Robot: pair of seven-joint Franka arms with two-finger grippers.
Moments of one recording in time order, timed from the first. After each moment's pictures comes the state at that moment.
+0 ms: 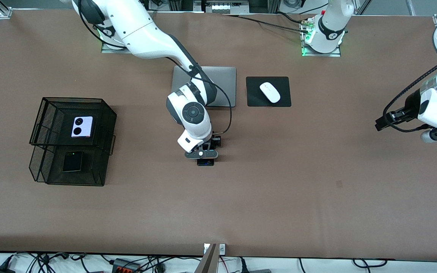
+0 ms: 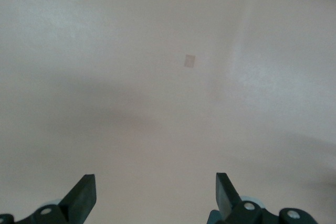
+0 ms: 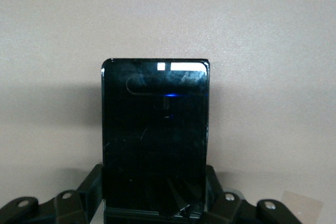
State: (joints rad) left arm 0.05 0.12 -0.06 -1.66 0.04 1.77 -0.33; right arm 0.73 0.91 -0.06 -1.38 0.07 2.34 0.62
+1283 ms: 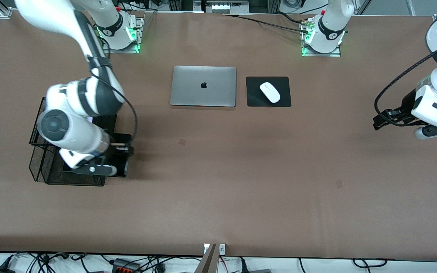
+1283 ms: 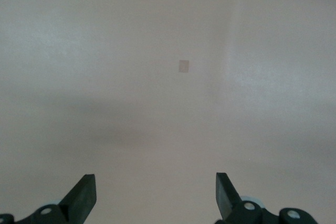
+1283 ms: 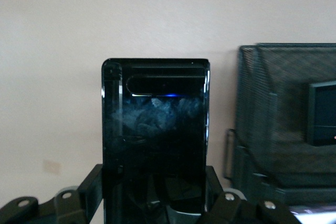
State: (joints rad) left arm 0.04 0.05 -0.06 -1.79 0.04 1.90 -0.24; right arm 0.32 0.46 -0.12 -1.58 0.07 1.98 0.18
